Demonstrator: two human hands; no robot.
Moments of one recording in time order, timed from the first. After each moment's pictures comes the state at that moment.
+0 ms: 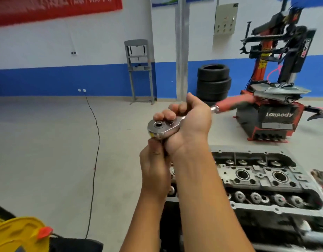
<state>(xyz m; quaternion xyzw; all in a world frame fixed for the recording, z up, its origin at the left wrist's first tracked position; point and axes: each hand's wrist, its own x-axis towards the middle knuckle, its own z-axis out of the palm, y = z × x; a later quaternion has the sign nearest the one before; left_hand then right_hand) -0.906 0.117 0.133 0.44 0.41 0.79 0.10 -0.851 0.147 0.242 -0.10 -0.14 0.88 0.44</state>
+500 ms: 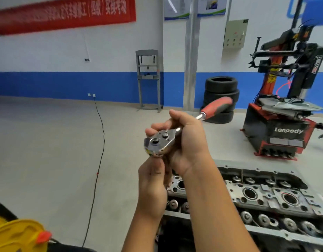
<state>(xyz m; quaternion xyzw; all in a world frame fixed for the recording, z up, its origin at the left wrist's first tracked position) -0.909 0.102 0.126 0.41 0.47 0.78 0.06 -0.854 0.150 0.236 -0.15 -0.36 0.85 0.35</state>
